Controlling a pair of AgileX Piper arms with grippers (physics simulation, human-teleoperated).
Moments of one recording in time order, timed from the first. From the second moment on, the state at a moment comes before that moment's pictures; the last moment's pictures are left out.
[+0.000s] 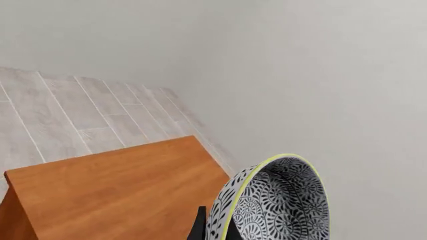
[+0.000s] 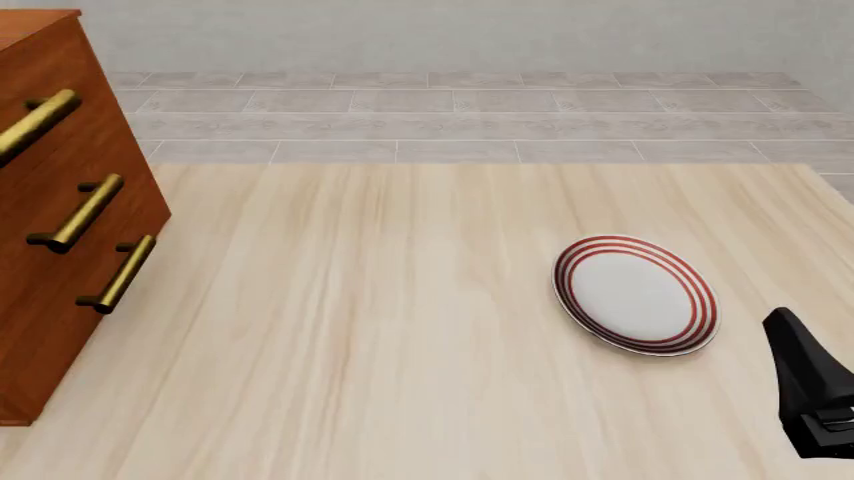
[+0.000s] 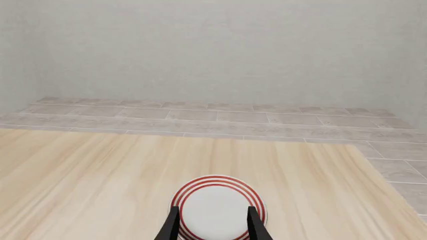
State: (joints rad) left arm 0.66 1.07 -1.03 -0.01 -0.69; right arm 0.08 0.00 -0.02 0.02 -0.01
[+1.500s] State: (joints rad) left arm 0.68 1.17 -1.08 0.06 -0.52; right arm 0.08 0.00 -0.02 0.02 -0.01
